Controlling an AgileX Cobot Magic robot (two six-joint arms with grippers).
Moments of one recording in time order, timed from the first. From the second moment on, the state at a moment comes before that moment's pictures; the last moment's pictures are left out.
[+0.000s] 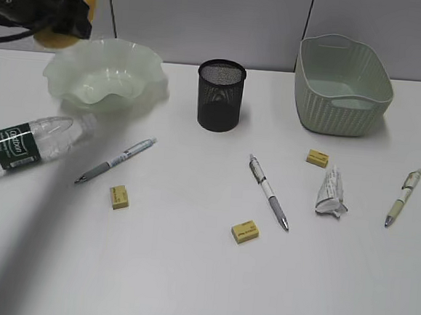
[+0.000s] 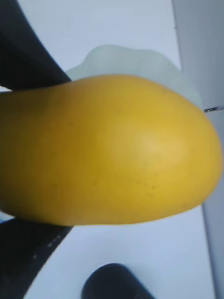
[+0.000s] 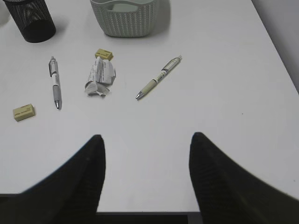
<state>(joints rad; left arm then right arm) -0.22 1.74 -1.33 -0.07 0.41 0.02 0.07 -0.01 -0.50 0.01 1.04 0.03</state>
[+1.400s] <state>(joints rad) -0.18 2.27 -1.73 -0.11 0.30 0.02 0.07 -0.01 -0.50 0.01 1.04 0.03</state>
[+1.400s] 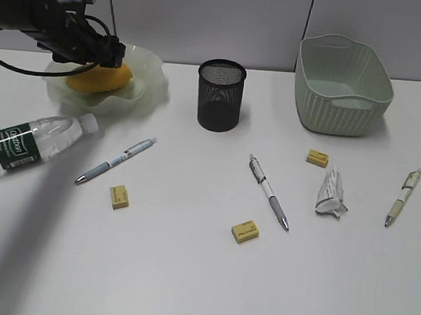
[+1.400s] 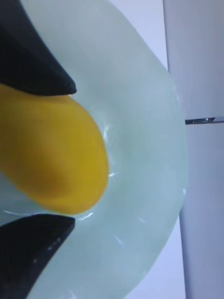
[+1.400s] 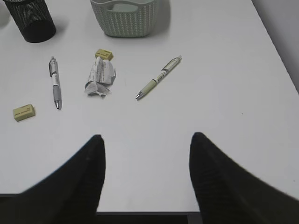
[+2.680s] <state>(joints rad) -0.24 1.96 -1.72 -0.23 1.21 0.01 0.07 -0.01 -0.50 0.01 1.04 0.03</state>
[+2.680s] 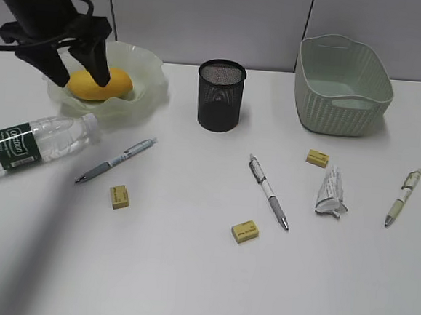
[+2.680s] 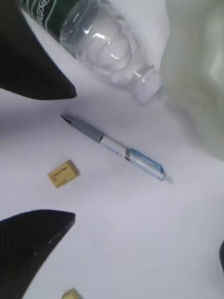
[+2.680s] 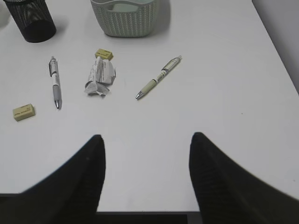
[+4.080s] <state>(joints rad) -0.43 0.84 -0.75 0.01 0.98 0.00 0.07 0.00 -0.50 0.01 1.04 0.03</state>
